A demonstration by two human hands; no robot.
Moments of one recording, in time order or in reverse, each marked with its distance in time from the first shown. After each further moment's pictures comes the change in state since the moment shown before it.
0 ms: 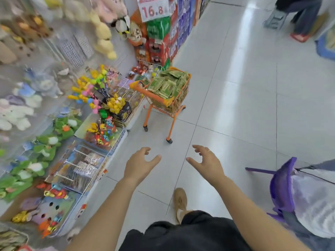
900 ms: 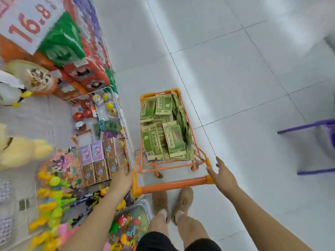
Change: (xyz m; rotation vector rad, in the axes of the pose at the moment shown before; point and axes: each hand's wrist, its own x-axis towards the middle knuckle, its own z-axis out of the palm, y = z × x) left_hand 0.671 0.058 -0.134 0.563 -0.509 -0.028; right_hand 0.472 -0.066 0.127 0.445 0.175 0.972
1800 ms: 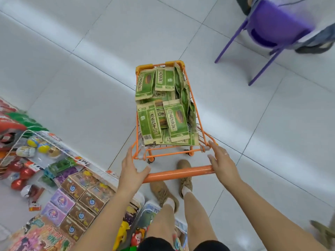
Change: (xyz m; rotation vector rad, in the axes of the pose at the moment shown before) left_hand 0.023 0.044 0.126 0.289 -0.326 0.518; right_hand -0.064 0.150 0.074 0.282 0.396 0.213
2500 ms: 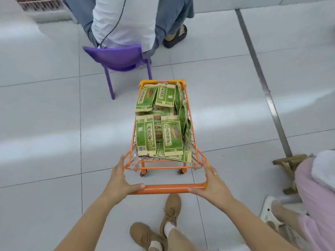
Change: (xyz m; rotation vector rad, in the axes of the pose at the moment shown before) left_hand 0.044 0.283 0.236 0.543 -0.539 0.382; right_hand -0.048 0.233 -0.145 0.425 0.136 0.395
